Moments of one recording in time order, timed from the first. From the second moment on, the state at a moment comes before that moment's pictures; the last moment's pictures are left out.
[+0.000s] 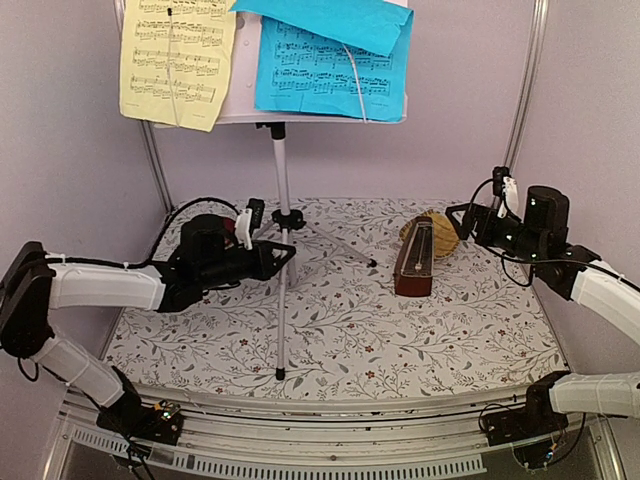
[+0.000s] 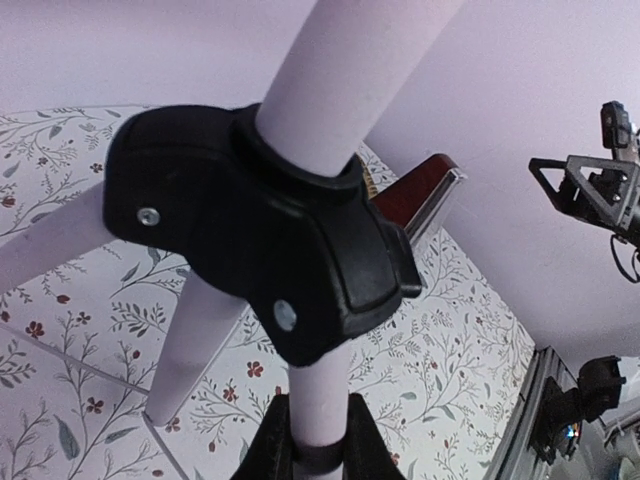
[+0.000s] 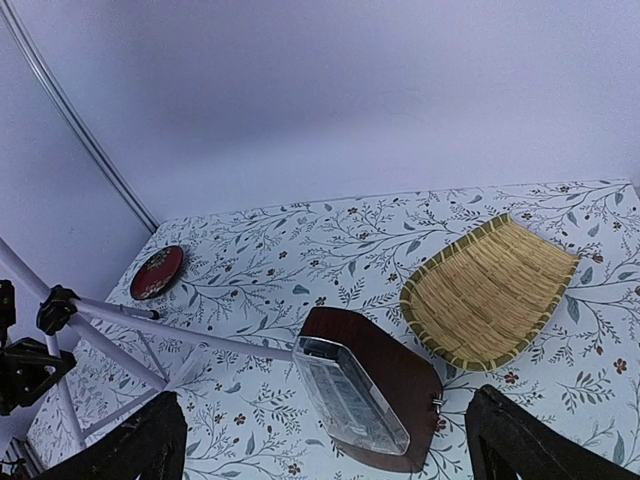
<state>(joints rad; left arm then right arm) -0.70 1.43 0.74 0.44 0.16 -0.49 0.32 1.03 0.77 0.00 -0.14 0.35</state>
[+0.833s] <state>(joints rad) -0.79 1.59 0.87 0.64 -0.11 -0.45 0.32 0.86 0.66 0.09 -0.22 0.37</state>
